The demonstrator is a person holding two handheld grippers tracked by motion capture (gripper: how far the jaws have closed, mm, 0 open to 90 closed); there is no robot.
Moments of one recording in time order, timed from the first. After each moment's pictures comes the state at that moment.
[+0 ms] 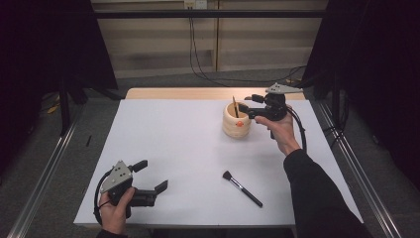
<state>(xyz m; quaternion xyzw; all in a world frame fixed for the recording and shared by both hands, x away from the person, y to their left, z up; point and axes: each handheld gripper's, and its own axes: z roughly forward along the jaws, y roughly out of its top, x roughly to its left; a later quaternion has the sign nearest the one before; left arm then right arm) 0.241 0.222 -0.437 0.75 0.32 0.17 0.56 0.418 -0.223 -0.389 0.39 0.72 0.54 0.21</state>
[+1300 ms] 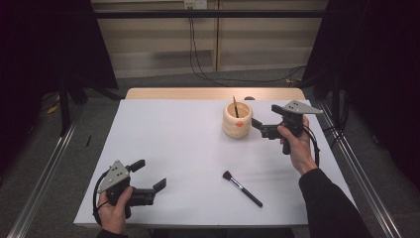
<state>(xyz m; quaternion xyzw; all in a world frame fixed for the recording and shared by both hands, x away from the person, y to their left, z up) 0.241 0.226 -0.436 0.74 0.33 0.17 0.57 0.359 -0.252 -0.399 0.40 0.69 0.55 0.26</state>
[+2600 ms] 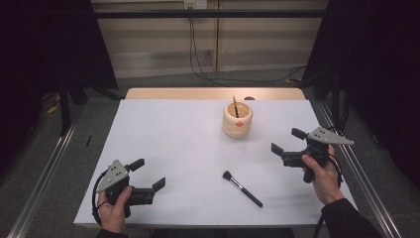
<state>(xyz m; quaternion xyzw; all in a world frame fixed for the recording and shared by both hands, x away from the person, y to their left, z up) 0.242 0.227 -0.435 0.73 0.33 0.18 0.57 0.275 -0.289 -0.410 0.41 0.68 0.54 0.26</state>
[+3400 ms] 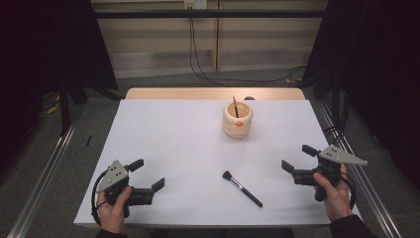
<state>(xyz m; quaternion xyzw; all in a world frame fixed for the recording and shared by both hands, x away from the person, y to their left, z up) 0.242 0.230 -0.436 0.74 0.33 0.18 0.56 0.231 -0.310 -0.430 0.44 0.69 0.52 0.26</state>
